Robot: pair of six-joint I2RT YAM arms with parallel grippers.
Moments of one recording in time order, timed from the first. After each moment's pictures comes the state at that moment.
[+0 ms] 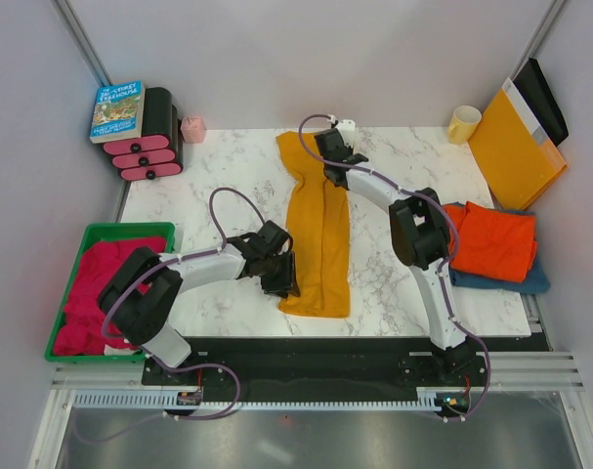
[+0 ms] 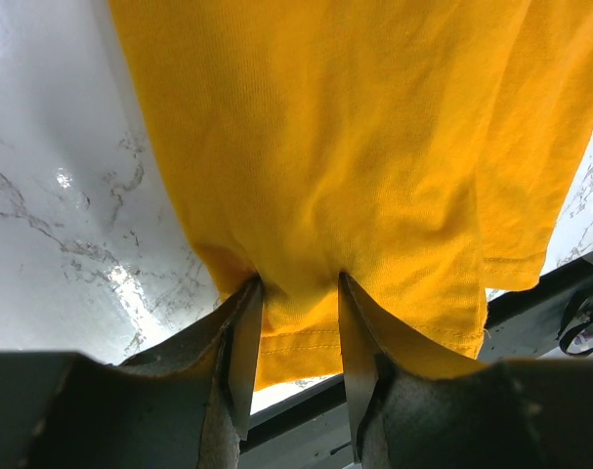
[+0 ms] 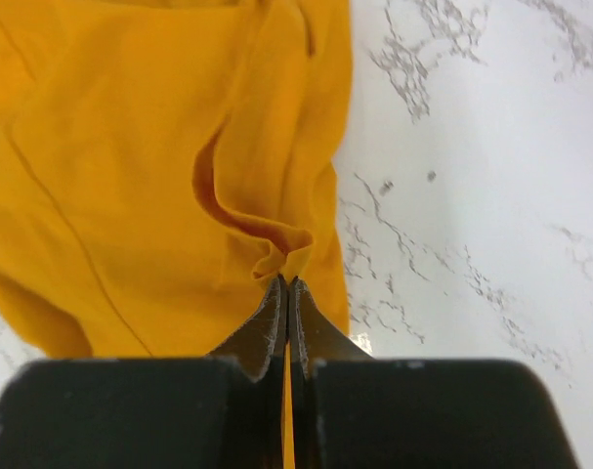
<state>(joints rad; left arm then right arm) -0.72 1.59 0.82 -0.36 0.21 -0.73 0.49 2.37 1.99 -0.30 0.56 0.38</state>
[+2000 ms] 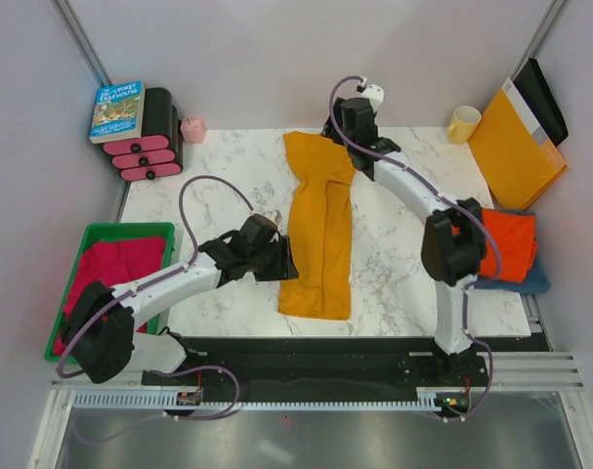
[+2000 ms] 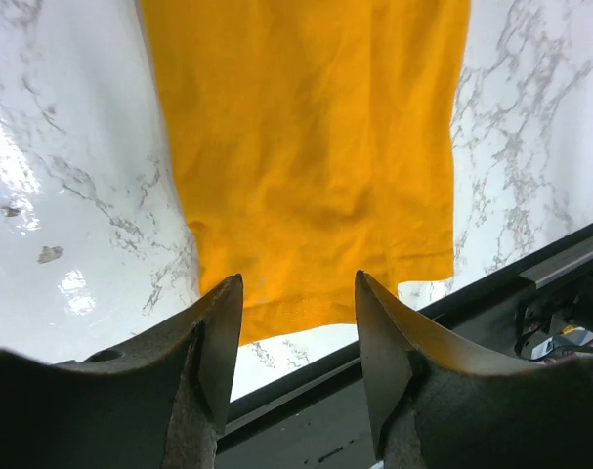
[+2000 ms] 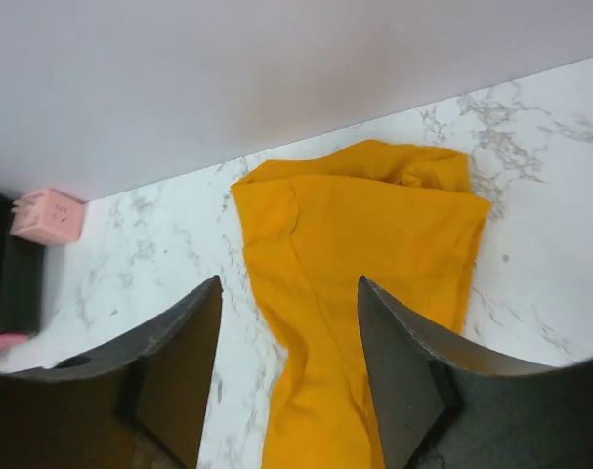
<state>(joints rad) -0.74 1.35 0.81 -0.39 0.08 -0.72 0.43 2.13 1.89 -0.11 0.33 0.54</state>
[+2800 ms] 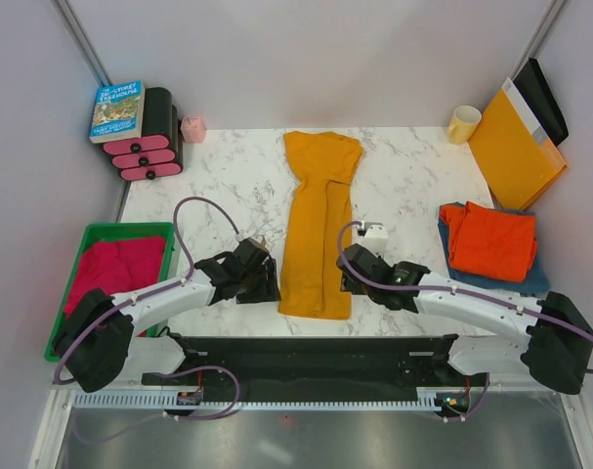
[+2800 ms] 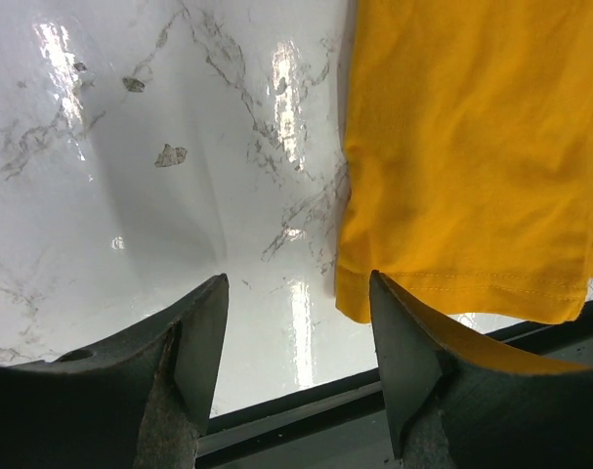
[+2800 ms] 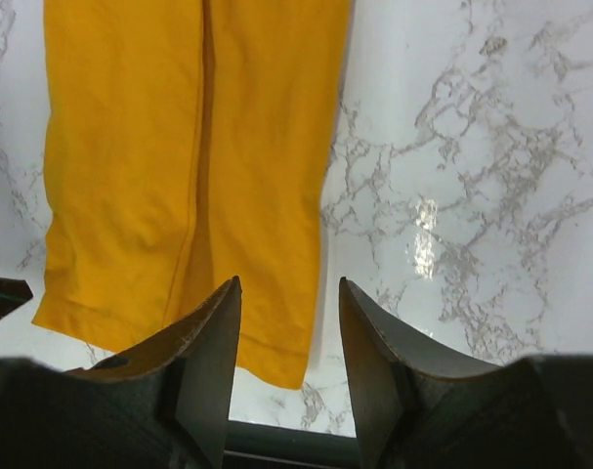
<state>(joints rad) -0.74 1.26 0.61 -0.41 -0.02 -0.75 0.97 1.22 0.77 -0.50 0.48 0.87</state>
